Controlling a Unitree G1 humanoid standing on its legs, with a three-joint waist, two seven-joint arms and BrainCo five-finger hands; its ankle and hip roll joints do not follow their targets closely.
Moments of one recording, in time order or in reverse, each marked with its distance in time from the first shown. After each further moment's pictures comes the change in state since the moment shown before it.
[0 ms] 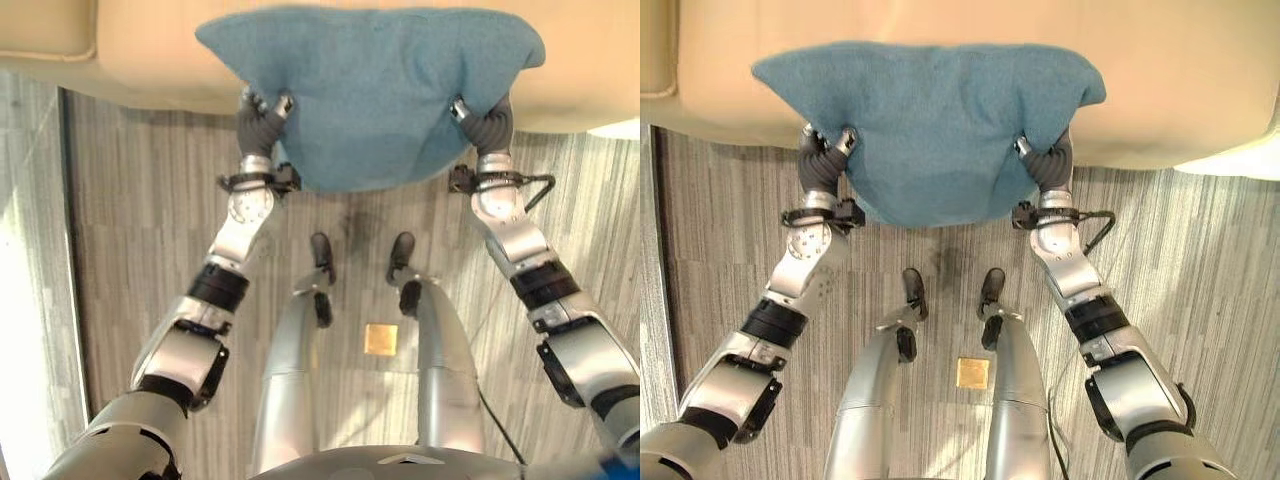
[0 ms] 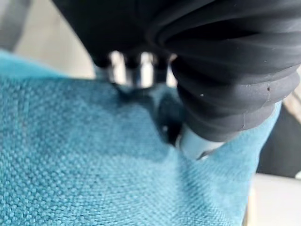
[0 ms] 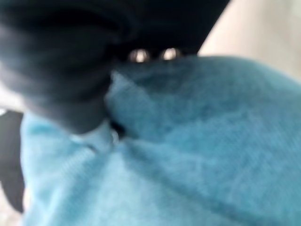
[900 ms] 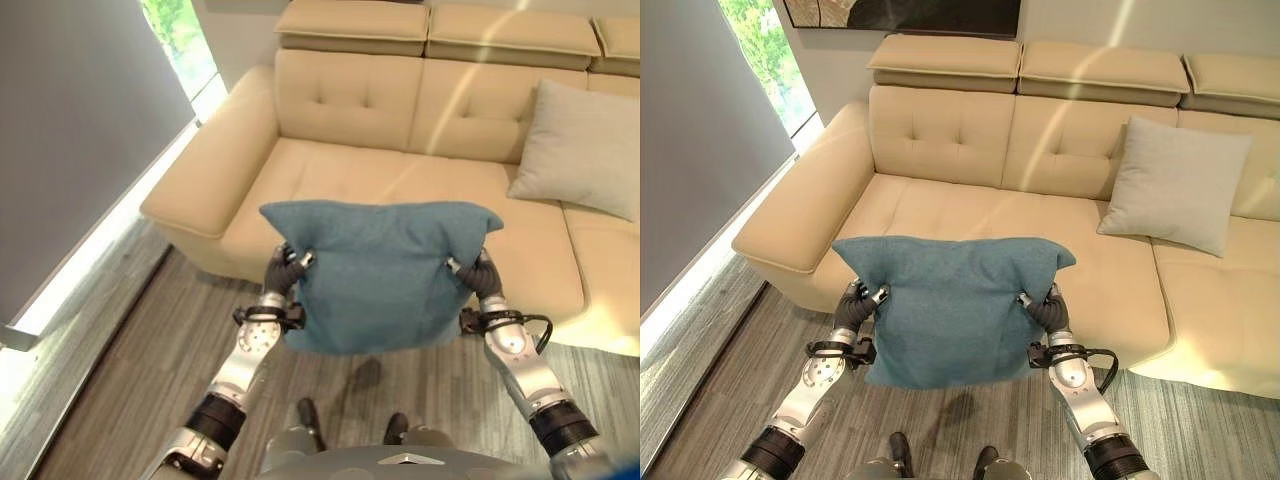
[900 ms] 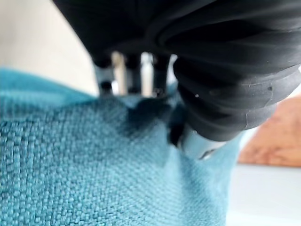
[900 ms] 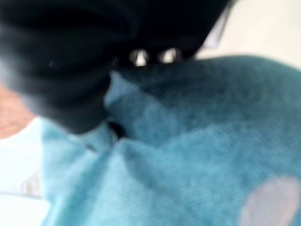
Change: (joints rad) left arm 0.589 -0.070 -0.042 -0.109 0.130 0.061 -0.154; right arm 0.614 0.038 -0.068 -0.119 -0.050 0.016 0.216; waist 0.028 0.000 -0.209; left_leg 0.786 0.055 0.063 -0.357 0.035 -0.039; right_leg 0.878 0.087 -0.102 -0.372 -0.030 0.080
